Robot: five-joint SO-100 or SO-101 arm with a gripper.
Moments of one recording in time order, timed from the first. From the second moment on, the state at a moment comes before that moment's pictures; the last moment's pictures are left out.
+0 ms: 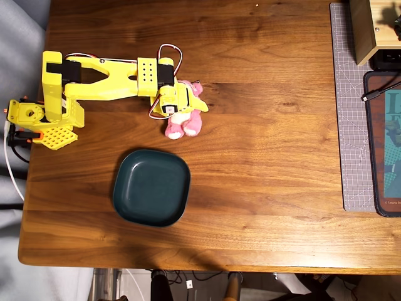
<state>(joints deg) 4.8 69.0 89.3 73.4 -9.5</state>
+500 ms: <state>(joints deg) 2.0 68.8 81.1 80.2 -7.6</state>
